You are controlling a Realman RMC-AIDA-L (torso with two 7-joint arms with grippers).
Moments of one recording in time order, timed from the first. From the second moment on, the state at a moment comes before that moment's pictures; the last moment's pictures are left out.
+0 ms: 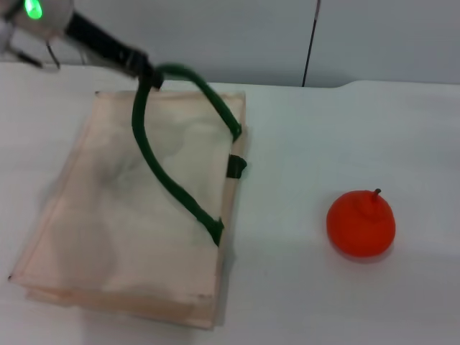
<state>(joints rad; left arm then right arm) -1.31 -1.84 2.86 -0.59 0.34 1.50 -2.03 0.62 2.02 -0.36 -0.02 2.31 1.18 -2.71</state>
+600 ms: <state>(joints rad) -1.60 -1.76 2.87 -0.88 0.51 1.89 -1.90 0.58 2.01 -0.37 -0.08 2.30 1.13 -2.60</state>
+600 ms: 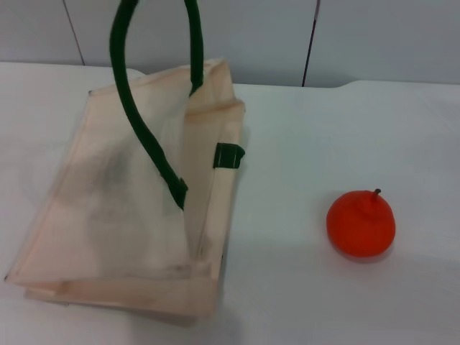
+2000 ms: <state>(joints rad) -1.69 -1.75 2.87 -0.96 0.51 1.93 -1.88 0.57 1.83 -0.40 -0.49 1.16 1.39 -1.77</state>
